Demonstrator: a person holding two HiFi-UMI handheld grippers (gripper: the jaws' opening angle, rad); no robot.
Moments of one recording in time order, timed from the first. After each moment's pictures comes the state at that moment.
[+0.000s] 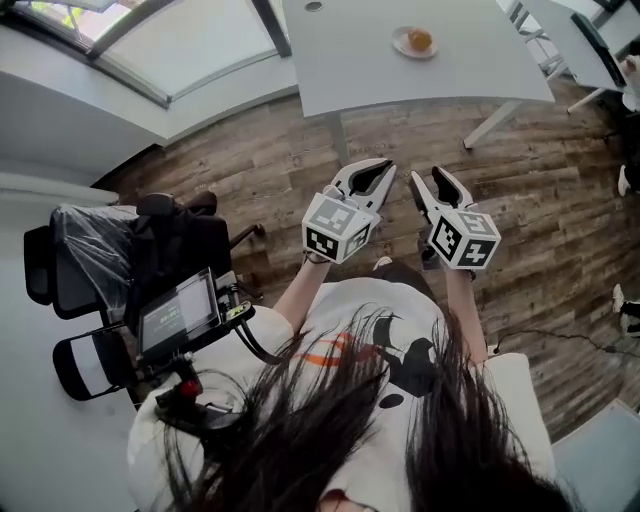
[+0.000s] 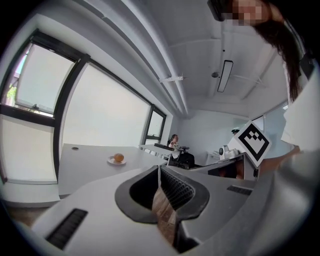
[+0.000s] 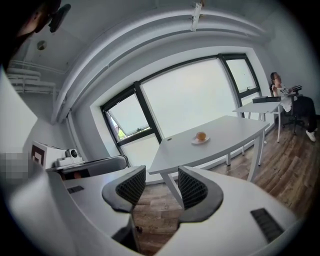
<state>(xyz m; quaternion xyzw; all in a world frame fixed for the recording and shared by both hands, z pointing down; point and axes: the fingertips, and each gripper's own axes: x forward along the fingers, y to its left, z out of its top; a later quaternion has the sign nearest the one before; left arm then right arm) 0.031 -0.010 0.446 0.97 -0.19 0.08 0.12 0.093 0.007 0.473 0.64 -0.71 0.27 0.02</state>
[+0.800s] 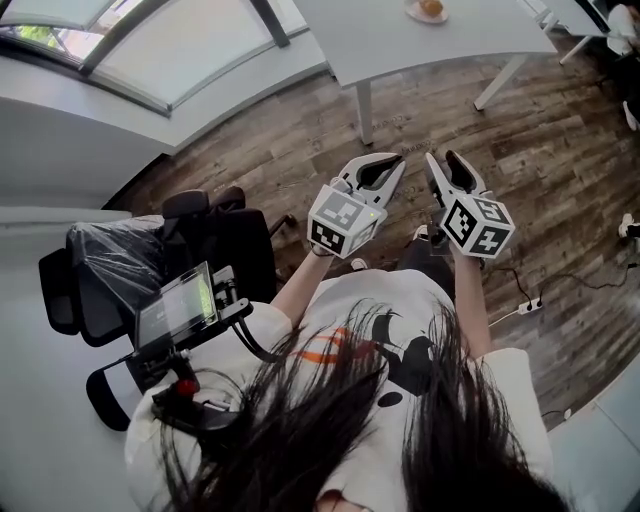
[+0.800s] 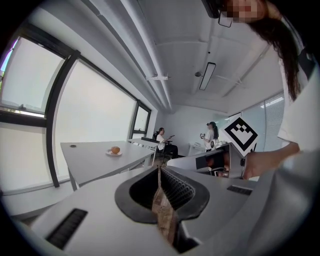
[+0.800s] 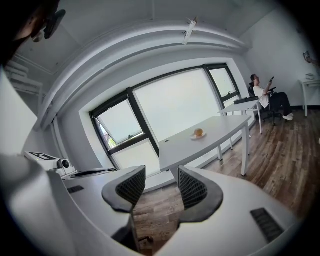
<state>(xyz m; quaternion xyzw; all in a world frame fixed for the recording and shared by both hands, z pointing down) -0.115 0.032 0.455 0.99 -0.08 0.11 0.10 -0.039 0.045 0.474 0.72 -0.64 0.27 -0.03</state>
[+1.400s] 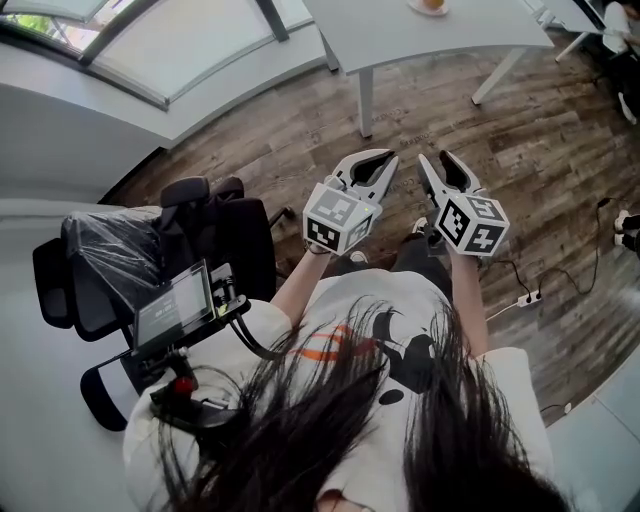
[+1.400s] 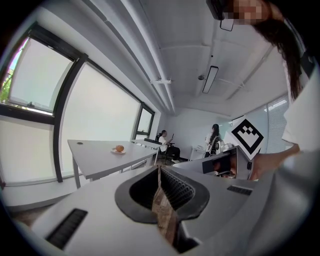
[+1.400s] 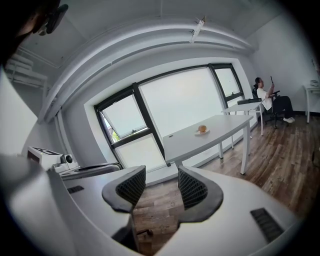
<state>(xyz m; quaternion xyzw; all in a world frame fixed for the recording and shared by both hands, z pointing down) -0.157 0.047 0.462 0.98 -0.11 0.10 0.12 -0.085 0.067 0.481 0.71 -0.65 0.27 -0.01</state>
